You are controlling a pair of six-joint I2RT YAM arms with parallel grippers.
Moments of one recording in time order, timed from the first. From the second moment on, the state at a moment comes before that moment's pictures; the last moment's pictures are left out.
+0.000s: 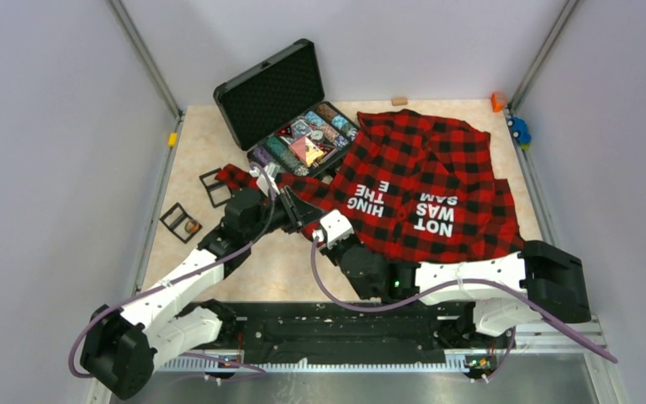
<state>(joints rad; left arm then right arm) -0.54 0.98 0.58 0.15 0.39 -1.01 1.39 1.36 0.76 0.40 0.86 -0.05</state>
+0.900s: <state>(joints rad) -0.55 0.97 0.54 0.16 0.34 -1.04 1.43 1.37 0.74 0.40 0.89 -0.08</state>
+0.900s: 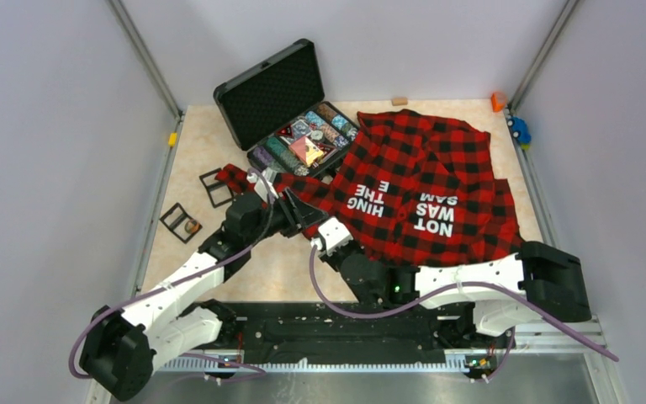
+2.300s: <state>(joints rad) -0.54 1.05 0.48 0.16 0.39 -1.15 1.52 1.55 0.72 0.62 0.97 -0.48</state>
